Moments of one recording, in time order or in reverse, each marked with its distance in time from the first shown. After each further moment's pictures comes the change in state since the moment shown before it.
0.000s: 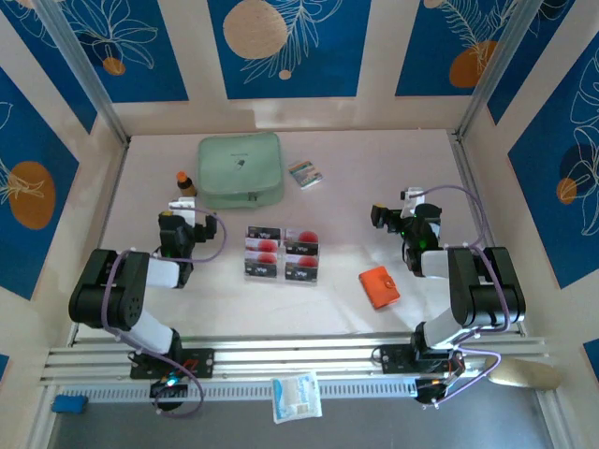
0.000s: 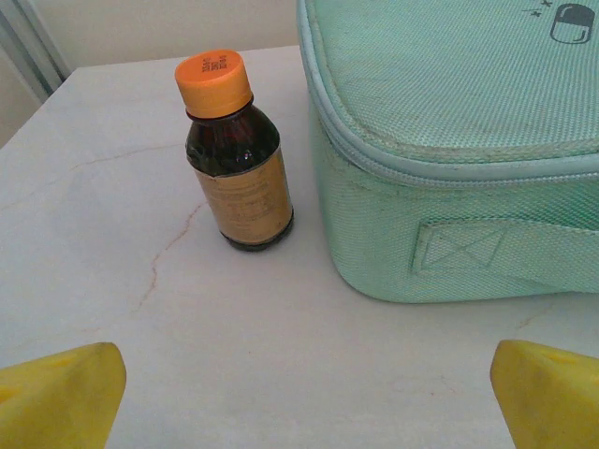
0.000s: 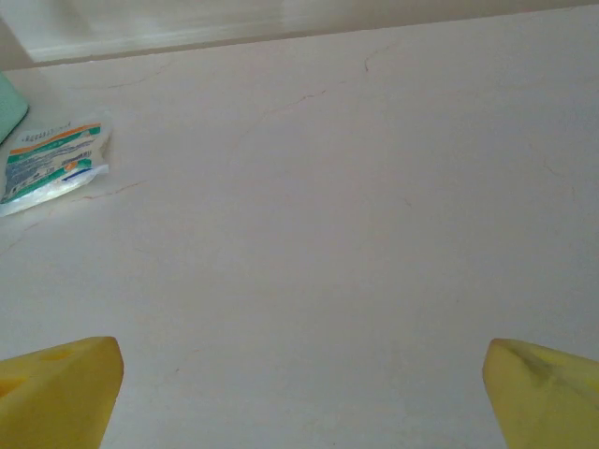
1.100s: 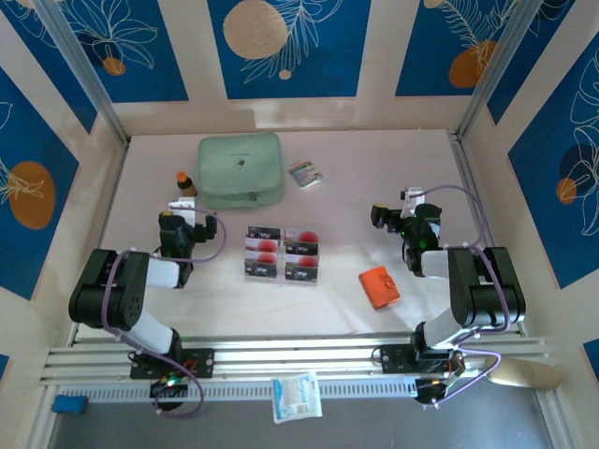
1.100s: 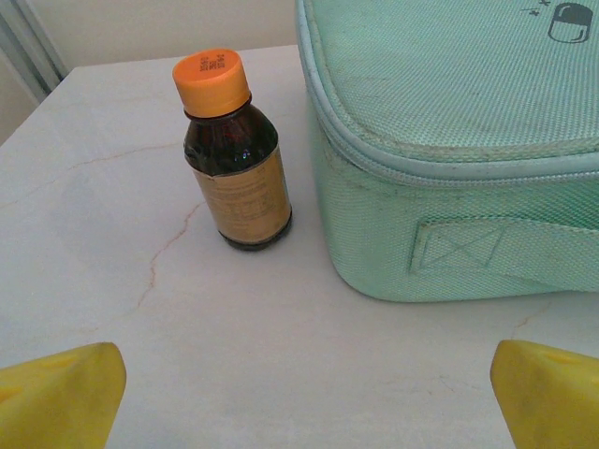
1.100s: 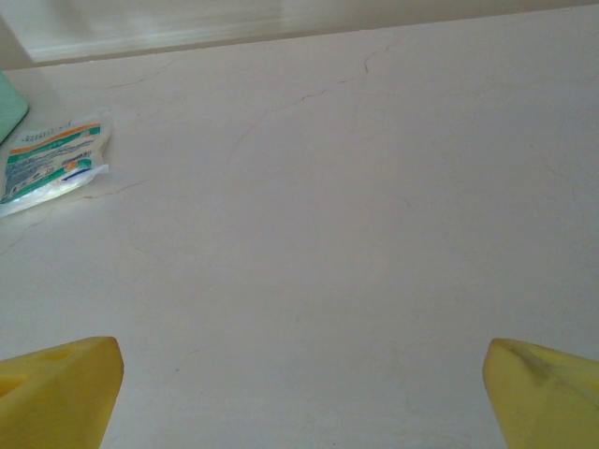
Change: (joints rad) left arm 0.001 0.000 0.000 -0.001 0.004 0.000; right arm 0.000 0.000 0.000 0.000 0.000 0.000
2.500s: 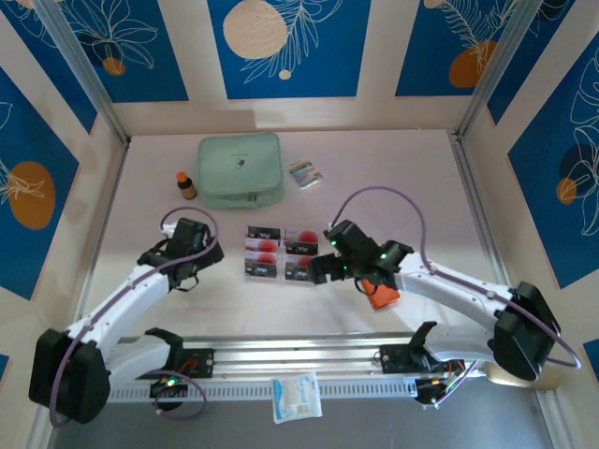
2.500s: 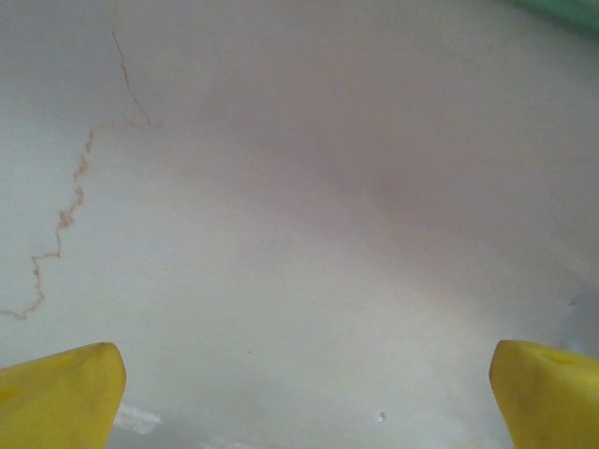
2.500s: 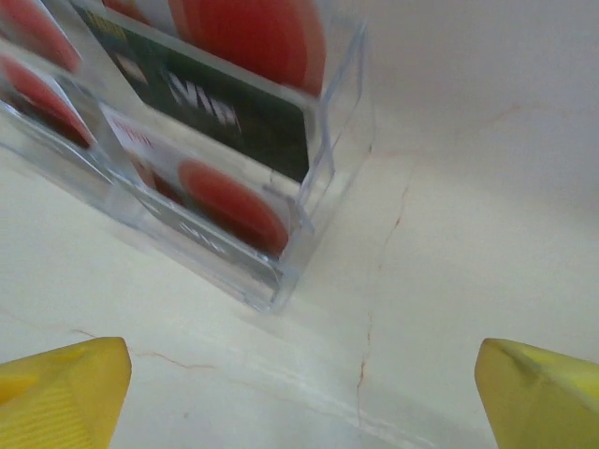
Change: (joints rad) left arm -0.282 -0.487 0.252 -1.463 -0.158 -0.753; right arm 0.855 -0.296 0.361 -1.297 0.221 0.406
